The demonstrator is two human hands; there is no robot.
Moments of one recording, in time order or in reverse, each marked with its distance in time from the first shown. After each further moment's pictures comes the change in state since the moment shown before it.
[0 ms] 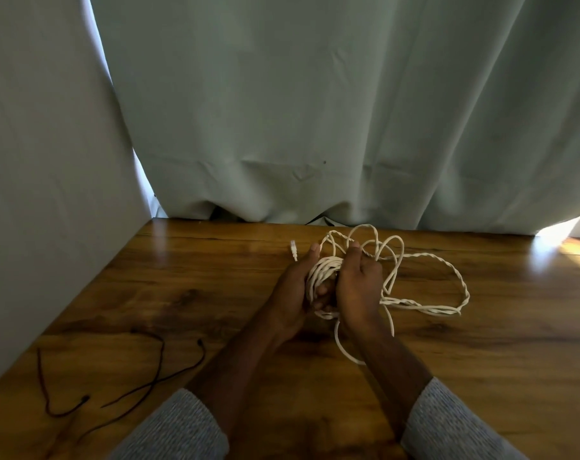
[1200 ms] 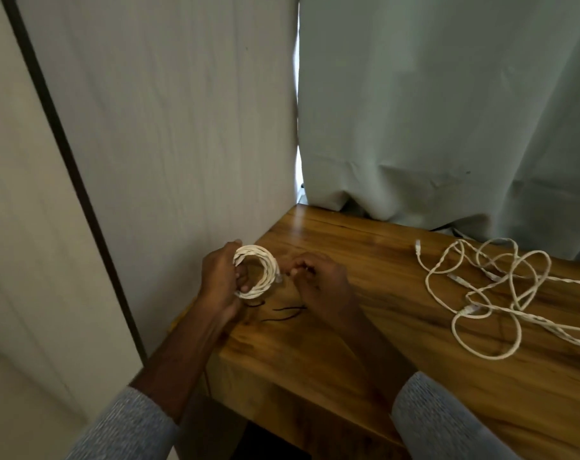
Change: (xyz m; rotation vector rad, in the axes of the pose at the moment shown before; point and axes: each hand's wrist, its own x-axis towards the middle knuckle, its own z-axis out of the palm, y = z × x) left_hand -0.225 0.078 -0.146 -0.163 1.095 0.276; right_hand -0.149 -0.047 0.122 -0.140 -0.860 -0.508
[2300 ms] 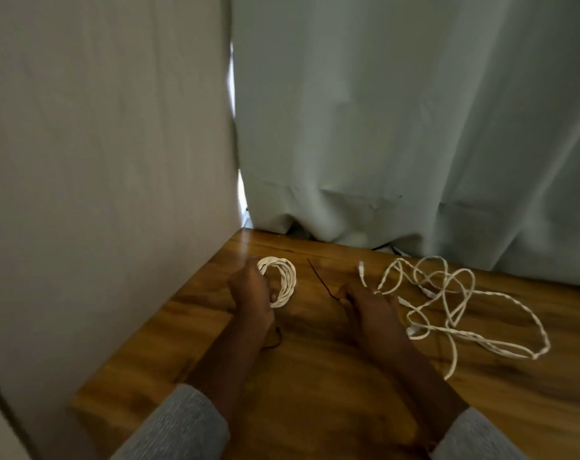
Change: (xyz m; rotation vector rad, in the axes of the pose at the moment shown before) left_hand 0.024 -0.066 0.139 0.003 0.066 -0.125; right_hand -0.032 0.080 -0.128 -0.537 0.014 0.271
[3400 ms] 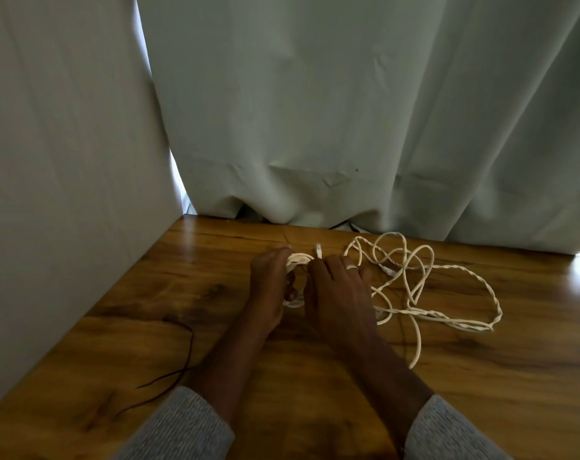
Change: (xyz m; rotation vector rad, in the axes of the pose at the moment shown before) left_hand -0.025 -0.058 0.073 0.301 -0.424 0.071; right_hand 0.010 0.000 0.002 -0.367 0.277 -0.037
